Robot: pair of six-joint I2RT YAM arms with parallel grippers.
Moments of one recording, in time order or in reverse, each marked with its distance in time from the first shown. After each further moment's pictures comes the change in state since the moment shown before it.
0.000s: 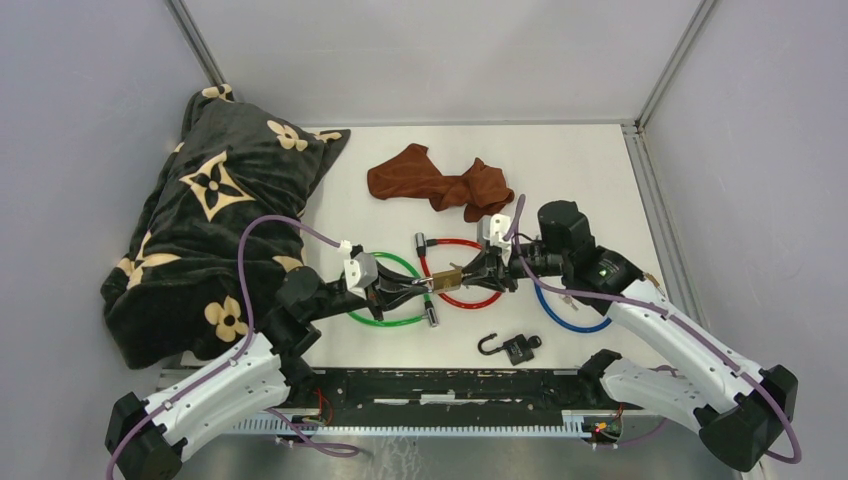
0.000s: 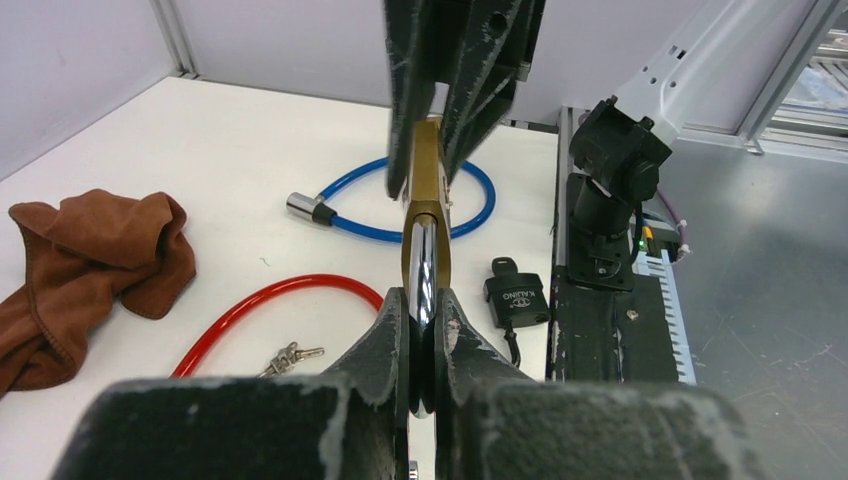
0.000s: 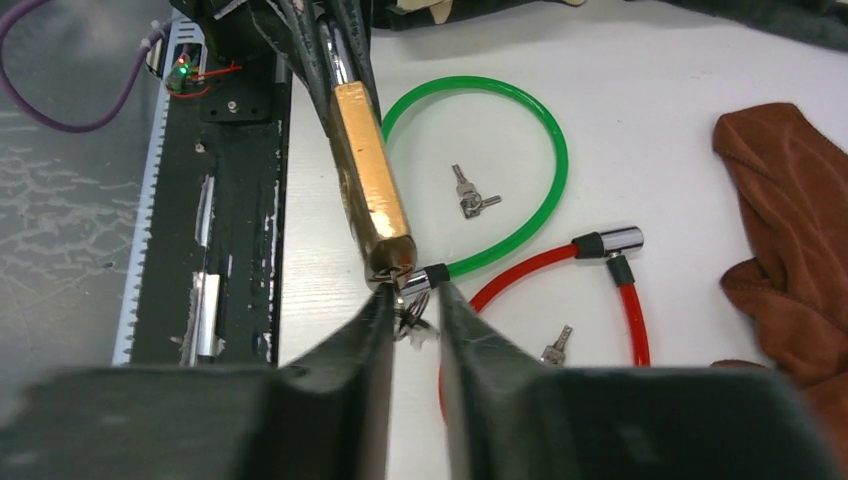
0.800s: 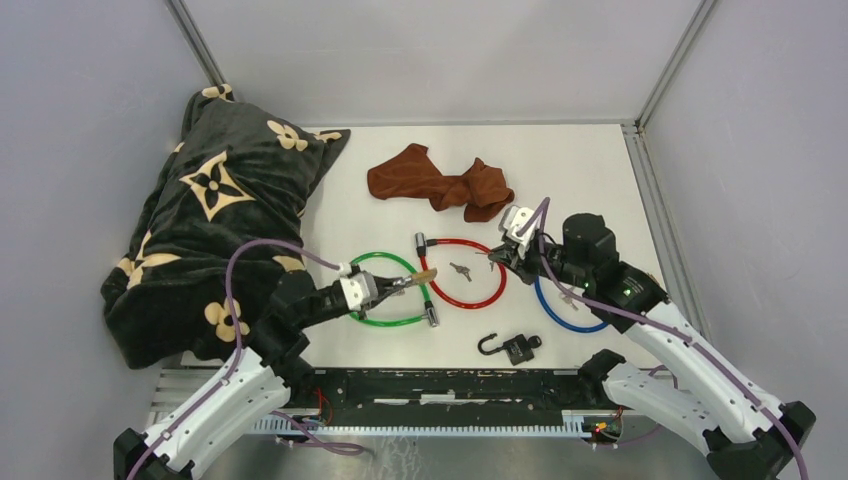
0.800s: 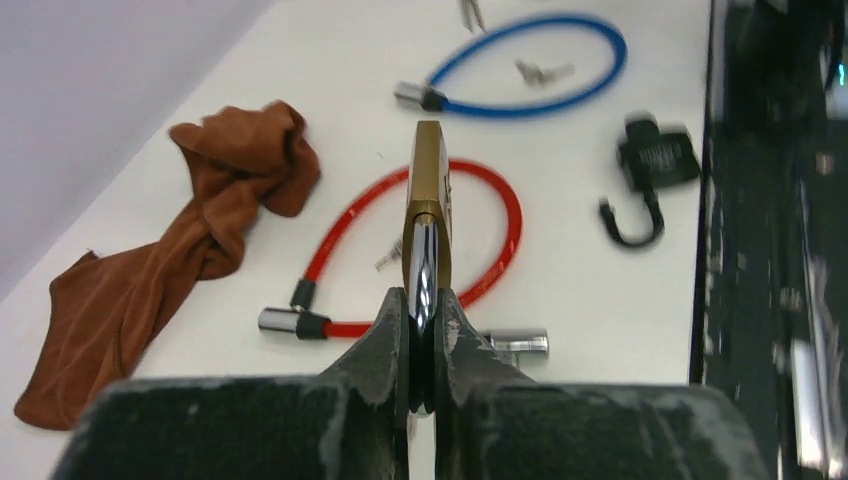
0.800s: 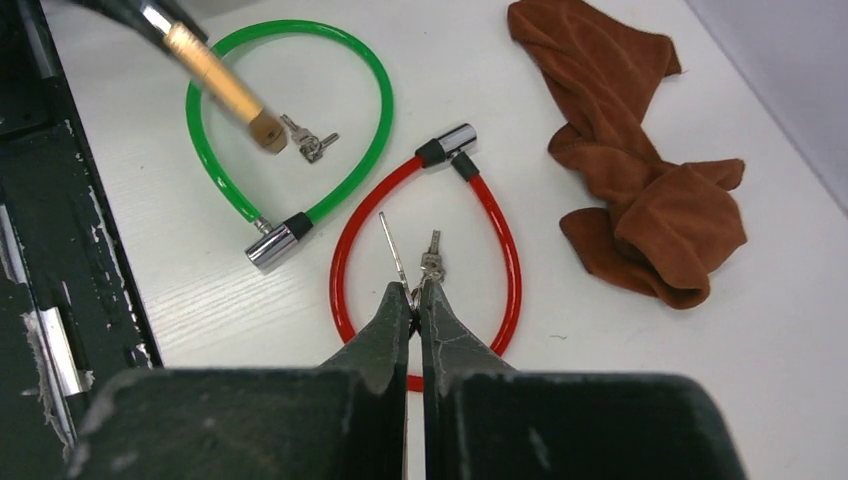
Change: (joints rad) left arm 0.135 -0.128 -0.034 -0.241 -0.043 0.303; right arm -0.028 -0.171 -0.047 -0.035 0.392 0.032
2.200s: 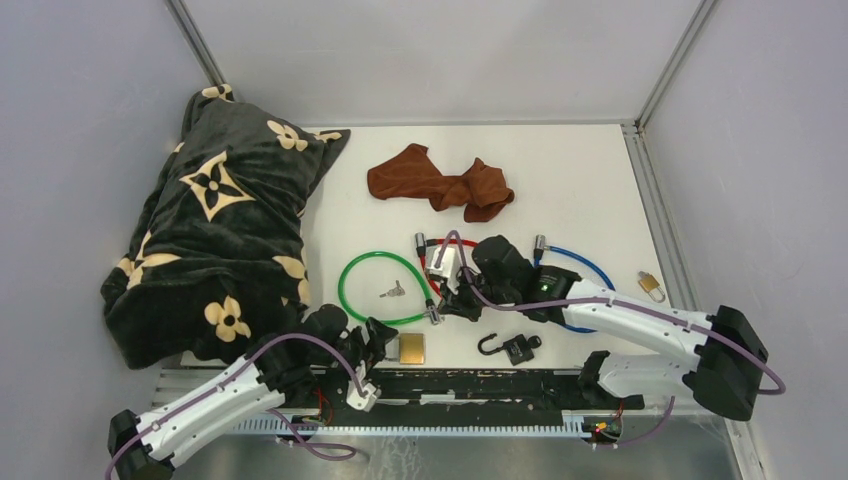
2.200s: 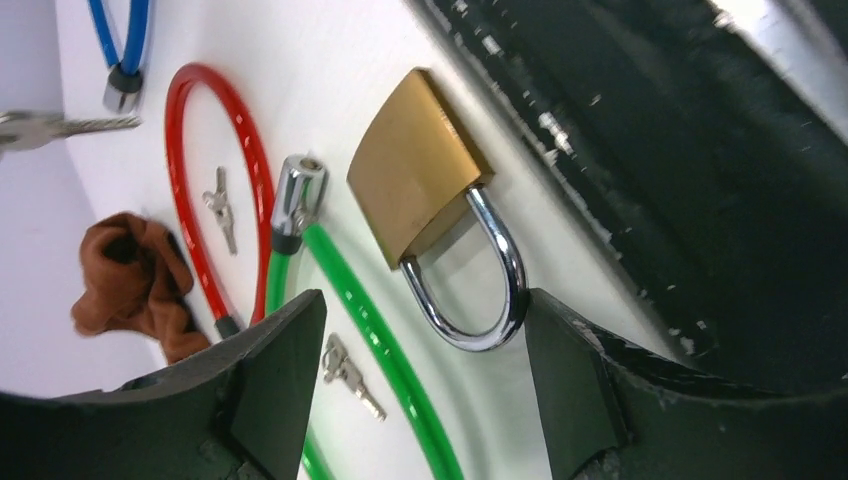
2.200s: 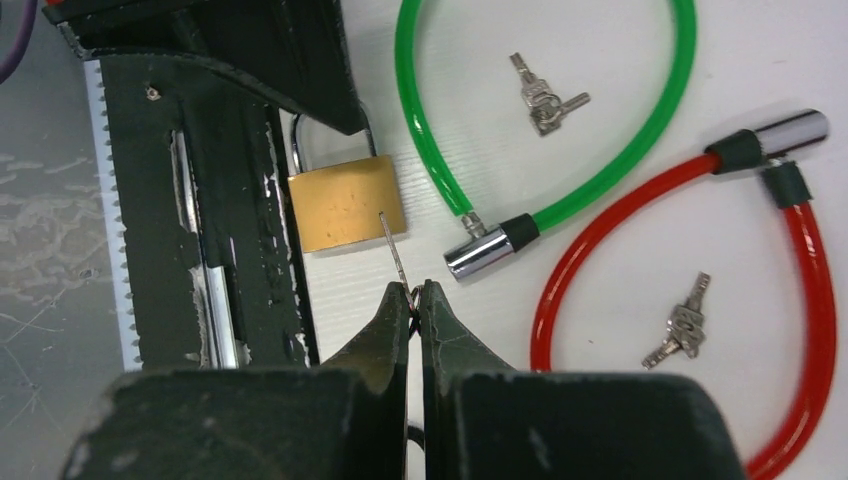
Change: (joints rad) left arm -0.273 -0.145 -0.171 -0.732 -0.039 1.265; right arm 0.345 0.362 -0.031 0.133 0.016 0.171
